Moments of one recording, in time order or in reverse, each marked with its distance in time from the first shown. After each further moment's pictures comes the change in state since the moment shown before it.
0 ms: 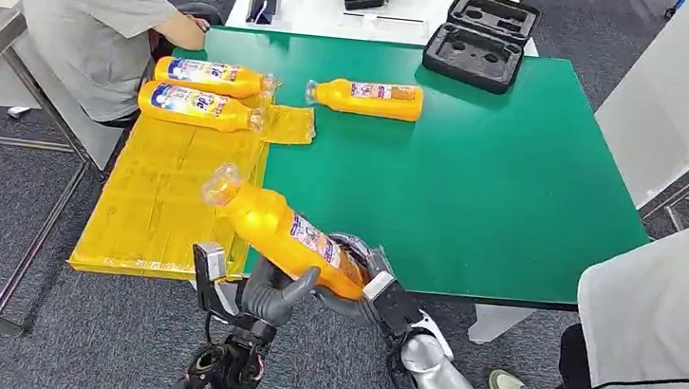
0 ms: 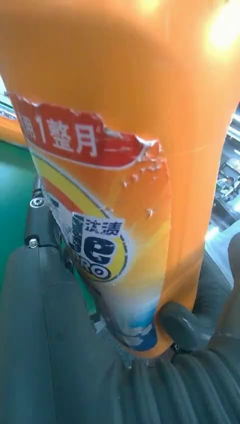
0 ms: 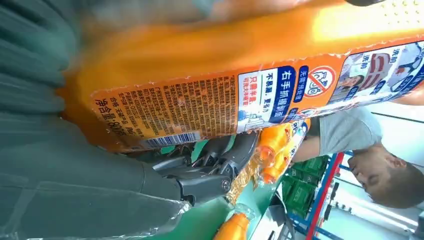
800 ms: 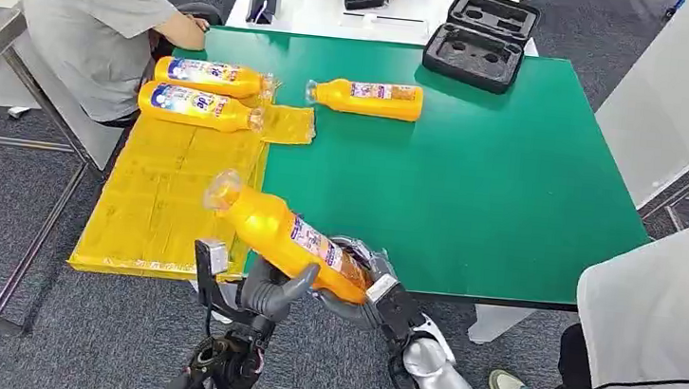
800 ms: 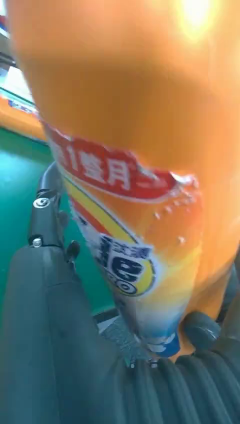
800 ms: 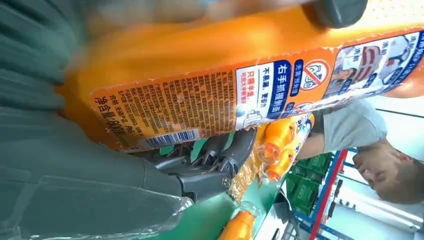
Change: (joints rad) left arm -0.037 0.000 0.016 0.066 0.029 0.030 -0.008; right arm 0.017 -0.016 0.004 -0.017 -0.019 -0.017 0.003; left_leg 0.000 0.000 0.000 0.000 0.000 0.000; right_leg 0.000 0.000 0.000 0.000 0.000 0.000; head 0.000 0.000
